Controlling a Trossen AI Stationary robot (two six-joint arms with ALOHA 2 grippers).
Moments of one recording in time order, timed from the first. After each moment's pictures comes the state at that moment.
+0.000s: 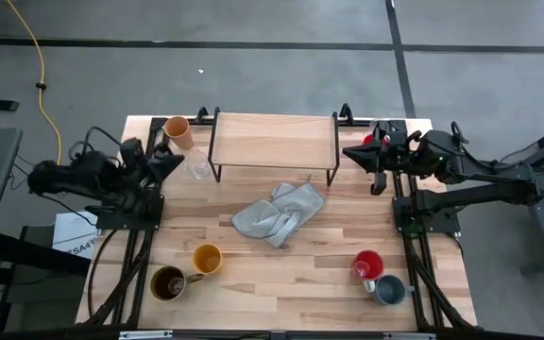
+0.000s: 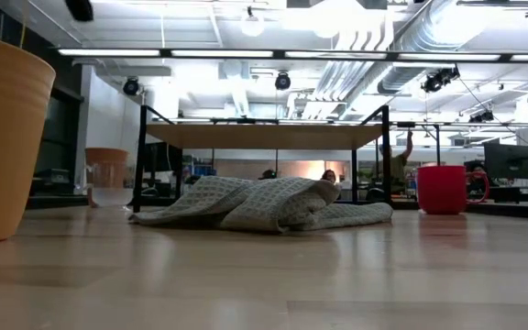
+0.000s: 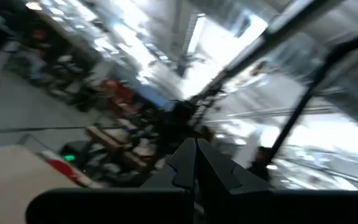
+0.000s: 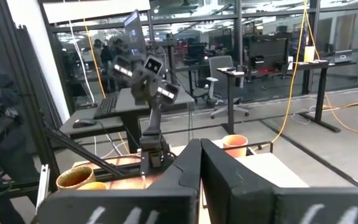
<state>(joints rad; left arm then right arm) -0.07 0.34 0.49 0.23 -0.38 -0.50 -0.08 0.71 0.83 -0.04 0.07 0.07</state>
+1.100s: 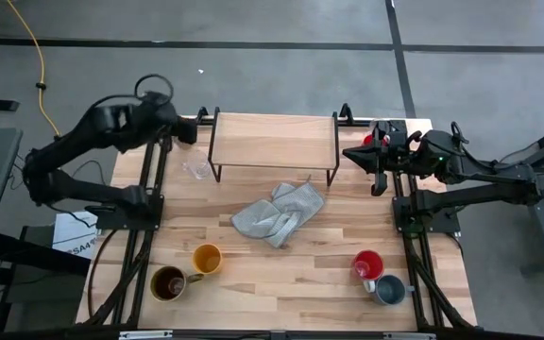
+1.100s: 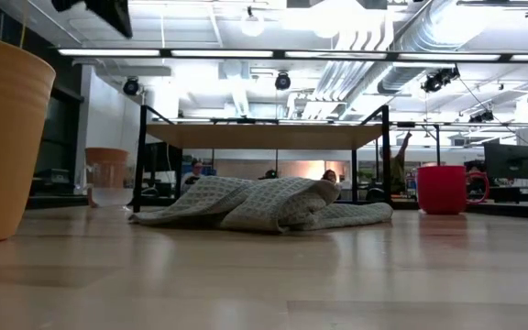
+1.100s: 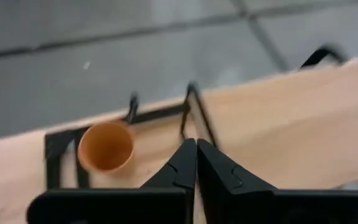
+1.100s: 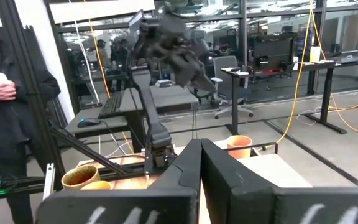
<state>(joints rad) 0.51 1.07 1.43 -1.29 -0.58 -0.71 -0.08 0.71 0.83 -0.04 0.05 0.07</state>
